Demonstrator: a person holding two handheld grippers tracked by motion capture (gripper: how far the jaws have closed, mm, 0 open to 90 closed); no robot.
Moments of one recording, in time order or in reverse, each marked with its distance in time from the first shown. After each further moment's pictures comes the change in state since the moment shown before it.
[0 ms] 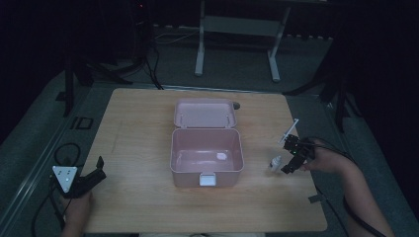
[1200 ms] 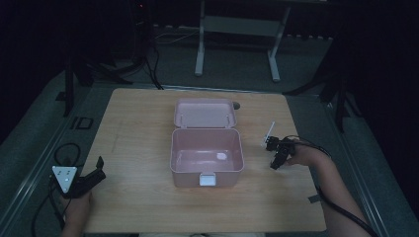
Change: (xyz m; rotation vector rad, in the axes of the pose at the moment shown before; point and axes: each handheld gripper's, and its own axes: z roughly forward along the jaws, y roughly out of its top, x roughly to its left) left arm 0.001 0.000 -0.001 -0.003 -0.007 -0.003; right arm -0.004 0.041 0.051 0.122 0.023 -0.099
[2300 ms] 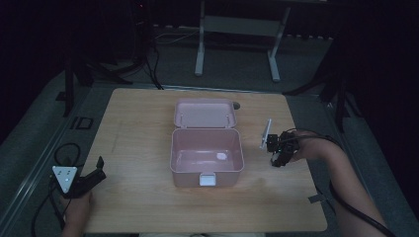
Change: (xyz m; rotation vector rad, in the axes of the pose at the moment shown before) left arm 0.000 0.000 0.000 -0.001 -0.004 0.000; right arm 0.042 0.008 -0.073 0.011 -0.046 -0.305
